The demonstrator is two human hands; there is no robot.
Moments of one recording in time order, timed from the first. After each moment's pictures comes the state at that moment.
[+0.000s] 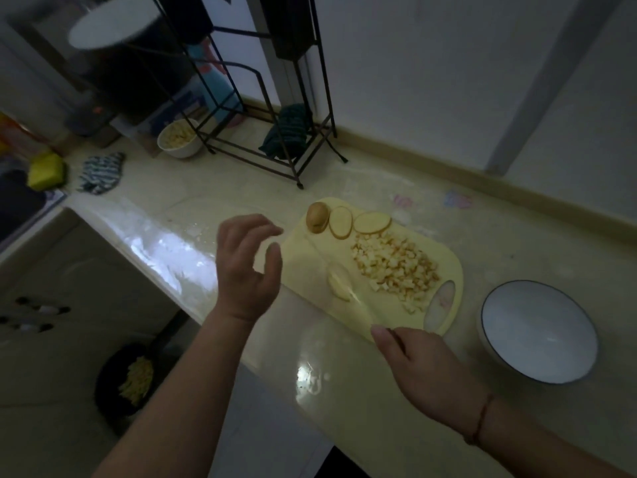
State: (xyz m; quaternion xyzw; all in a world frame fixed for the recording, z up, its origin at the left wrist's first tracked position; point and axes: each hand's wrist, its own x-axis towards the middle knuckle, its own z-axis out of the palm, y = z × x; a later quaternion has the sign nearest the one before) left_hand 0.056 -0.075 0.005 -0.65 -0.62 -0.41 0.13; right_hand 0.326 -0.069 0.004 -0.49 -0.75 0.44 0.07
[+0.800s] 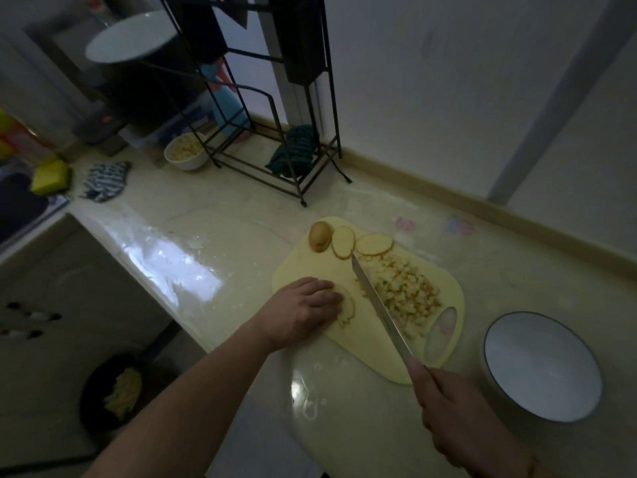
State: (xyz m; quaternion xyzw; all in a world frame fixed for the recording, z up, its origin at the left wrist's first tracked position) left_hand 0.048 -0.056 -0.084 -0.89 -0.43 -0.16 0.02; right_hand 0.357 -0.071 -0.005 -0.57 -0.62 0.54 0.06
